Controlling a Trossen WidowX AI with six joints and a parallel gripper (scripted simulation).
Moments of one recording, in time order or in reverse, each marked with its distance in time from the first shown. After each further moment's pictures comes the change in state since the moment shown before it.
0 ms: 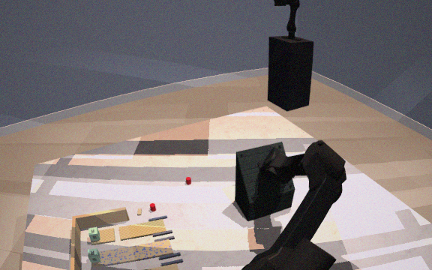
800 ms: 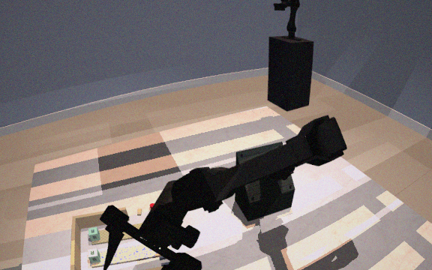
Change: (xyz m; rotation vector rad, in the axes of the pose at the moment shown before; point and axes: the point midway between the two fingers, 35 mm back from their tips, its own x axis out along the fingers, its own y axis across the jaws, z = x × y) arm -0.304 -0.086 -0.143 0.355 1.025 -0.035
